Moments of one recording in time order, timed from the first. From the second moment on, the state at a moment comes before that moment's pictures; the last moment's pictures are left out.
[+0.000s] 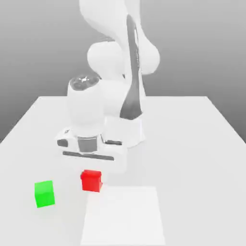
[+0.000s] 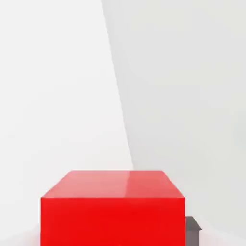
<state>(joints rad) -0.20 -0.05 -0.07 -2.91 -0.01 2.86 0.71</state>
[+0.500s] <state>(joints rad) -0.33 -0.07 -0.16 -2.77 -0.04 2.71 0.78</state>
